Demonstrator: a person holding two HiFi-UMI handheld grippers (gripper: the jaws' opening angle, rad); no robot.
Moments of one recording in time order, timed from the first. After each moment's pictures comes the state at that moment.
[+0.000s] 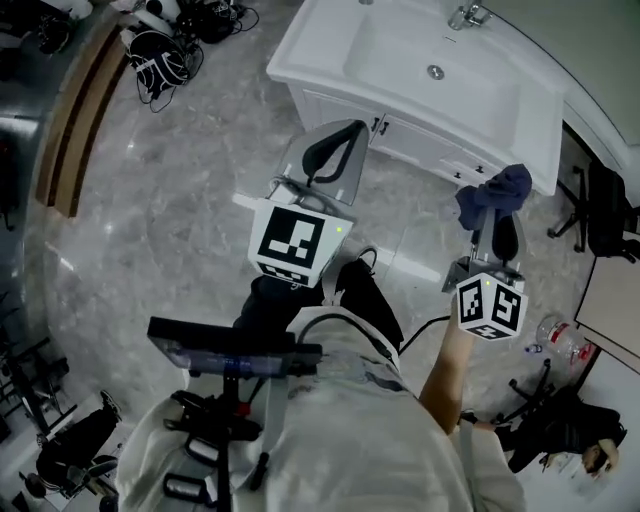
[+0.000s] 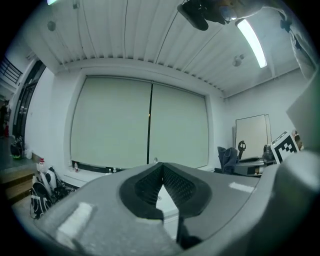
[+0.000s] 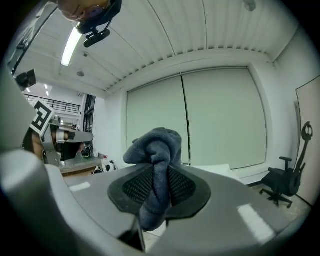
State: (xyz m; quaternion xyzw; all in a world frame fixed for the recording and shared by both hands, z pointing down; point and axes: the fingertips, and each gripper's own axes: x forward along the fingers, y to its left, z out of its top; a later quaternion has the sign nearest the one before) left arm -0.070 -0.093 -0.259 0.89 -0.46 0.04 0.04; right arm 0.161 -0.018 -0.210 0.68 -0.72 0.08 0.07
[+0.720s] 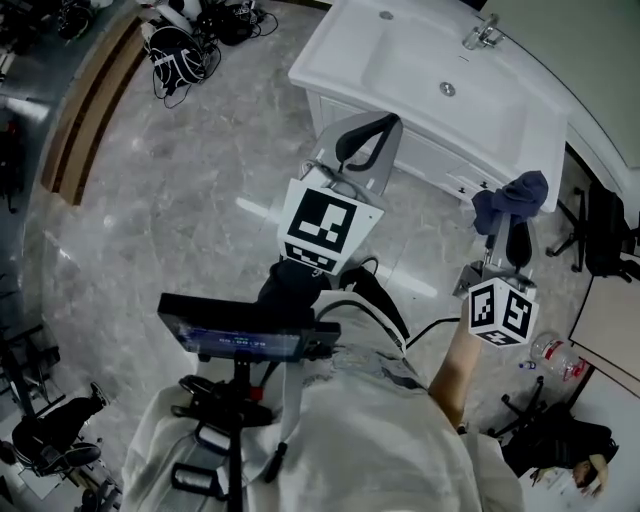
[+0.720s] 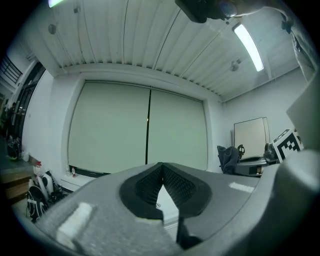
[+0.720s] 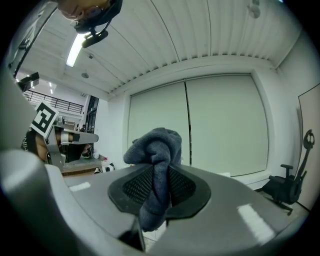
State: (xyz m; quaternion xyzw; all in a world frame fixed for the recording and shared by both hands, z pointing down) left arm -0.063 -0.099 -0.296 0.89 -0.45 0.02 0.03; right arm 0.154 -0.022 -0.253 0.68 -0.73 0.06 0.06
